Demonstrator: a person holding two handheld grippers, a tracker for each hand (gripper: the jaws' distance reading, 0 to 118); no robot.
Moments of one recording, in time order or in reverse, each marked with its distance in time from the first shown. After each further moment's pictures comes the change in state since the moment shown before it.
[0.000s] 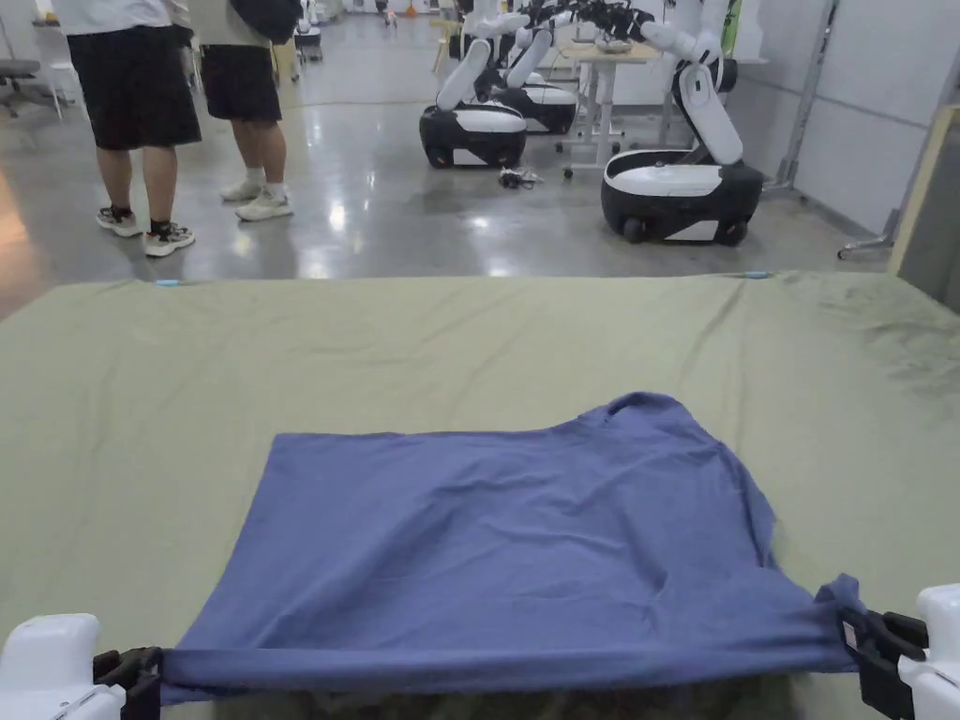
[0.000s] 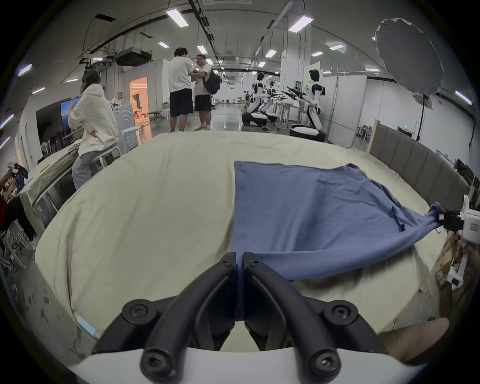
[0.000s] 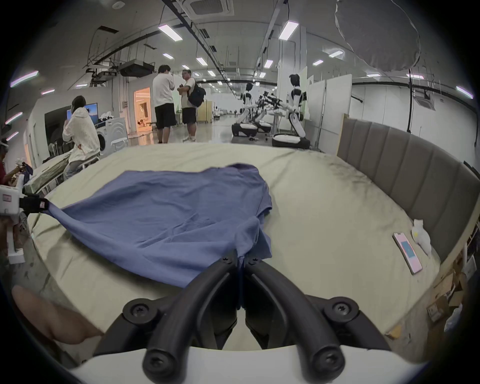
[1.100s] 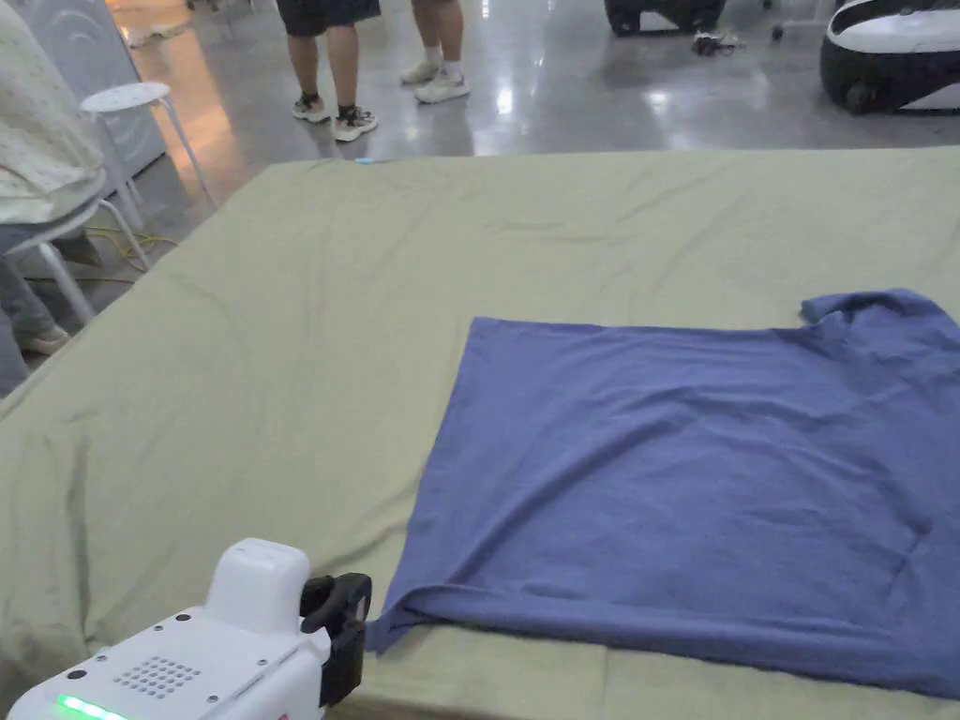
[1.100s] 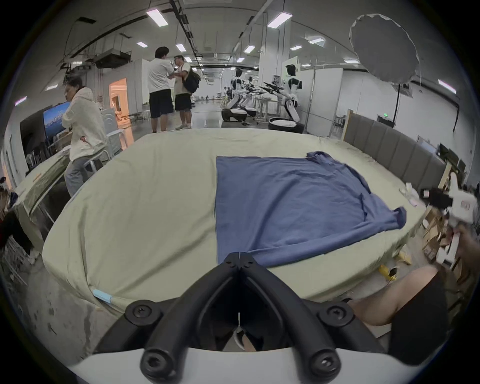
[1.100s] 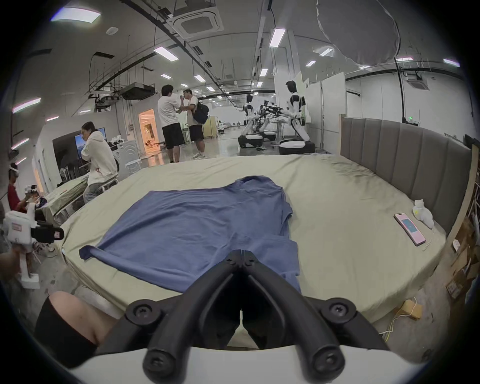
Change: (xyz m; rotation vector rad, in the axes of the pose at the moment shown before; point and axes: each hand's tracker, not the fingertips) left arm 0.007 -0.033 0.093 -0.020 -0.098 -0.107; right arm -0.053 0.011 0.096 0.083 0.098 -0.110
